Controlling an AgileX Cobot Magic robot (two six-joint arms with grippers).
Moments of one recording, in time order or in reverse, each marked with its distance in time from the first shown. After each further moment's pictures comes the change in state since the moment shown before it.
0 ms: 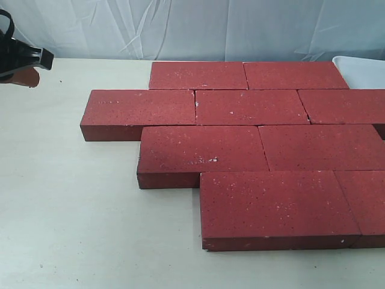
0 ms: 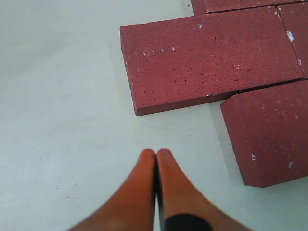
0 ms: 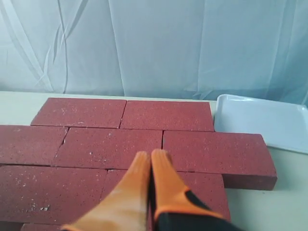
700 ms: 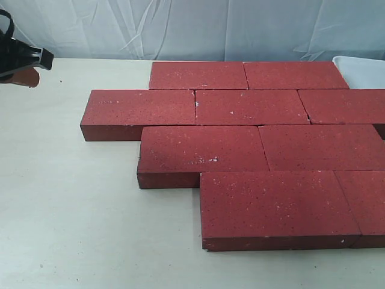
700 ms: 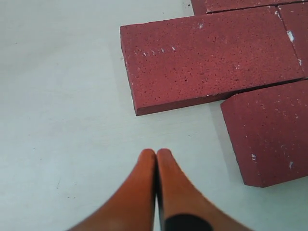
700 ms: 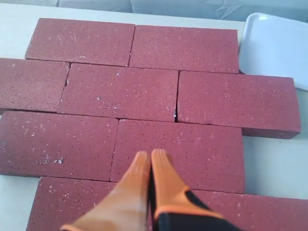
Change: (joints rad) left arm 0.000 0.000 0.000 0.000 0.000 0.000; right arm 0.000 0.608 -0.555 0.091 0.401 -0.049
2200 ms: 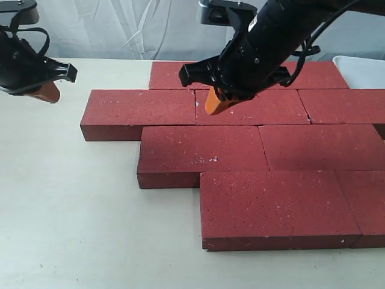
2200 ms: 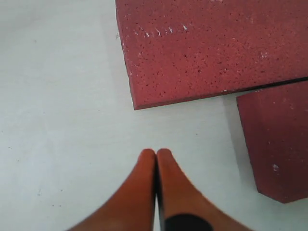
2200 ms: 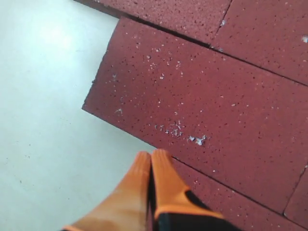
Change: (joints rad) left arm 0.000 0.207 -0.061 -0.018 -0.005 -0.003; right arm 0.310 0.587 0.000 0.359 -0.206 -0.143
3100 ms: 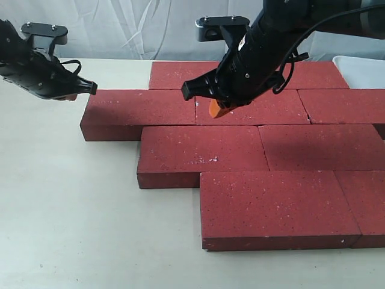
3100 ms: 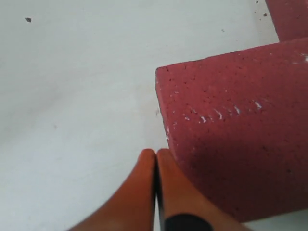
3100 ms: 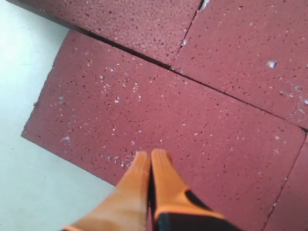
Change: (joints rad) left arm 0.000 0.311 -0.059 0.063 -0.390 0.064; right arm 0.002 0.105 0.000 -0.110 -0.116 0.009
